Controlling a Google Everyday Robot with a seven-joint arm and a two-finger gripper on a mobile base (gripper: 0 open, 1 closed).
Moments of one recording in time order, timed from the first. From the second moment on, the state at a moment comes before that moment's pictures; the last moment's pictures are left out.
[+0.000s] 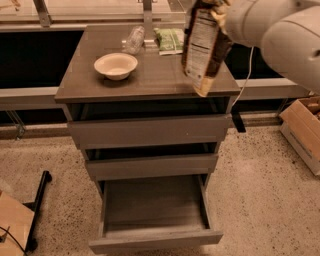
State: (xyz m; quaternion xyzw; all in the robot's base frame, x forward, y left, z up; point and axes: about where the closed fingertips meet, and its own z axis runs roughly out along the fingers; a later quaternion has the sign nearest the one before) arm 0.675 -0.162 1.072 -0.35 0.66 -0.16 0.65
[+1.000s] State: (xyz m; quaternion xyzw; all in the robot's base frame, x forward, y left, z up) arm 0.750 -0.084 1.000 -0.35 0.71 -0.04 0.61
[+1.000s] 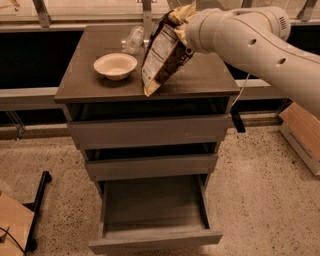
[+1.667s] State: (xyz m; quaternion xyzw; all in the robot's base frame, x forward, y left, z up) arm 0.753 -0.081 0.999 -0.35 0.71 -0.04 0.61
